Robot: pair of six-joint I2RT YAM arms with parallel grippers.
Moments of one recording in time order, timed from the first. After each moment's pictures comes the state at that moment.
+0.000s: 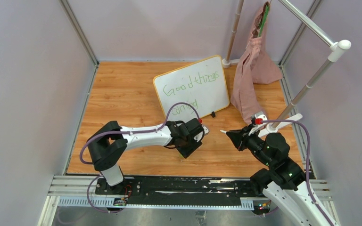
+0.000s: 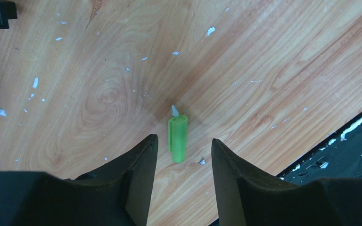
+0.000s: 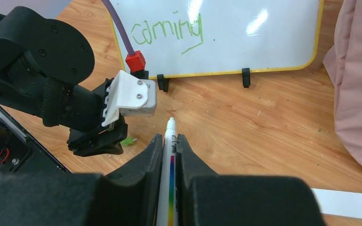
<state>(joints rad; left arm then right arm) -1.06 1.69 1.06 -0.54 -0.02 -0.16 0.57 0.27 0.51 -0.44 -0.07 0.24</state>
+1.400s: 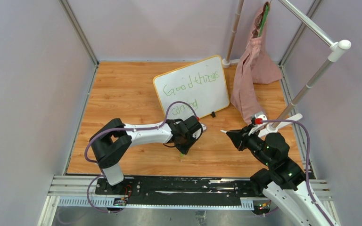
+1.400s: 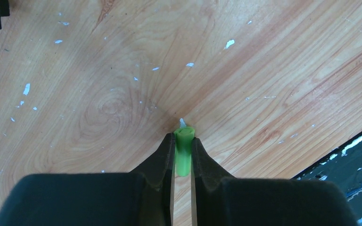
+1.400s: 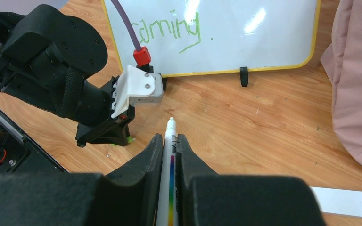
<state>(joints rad) -1.01 1.74 1.06 -0.51 0.03 -0.19 0.57 0.27 0.51 -0.44 -0.06 0.24</state>
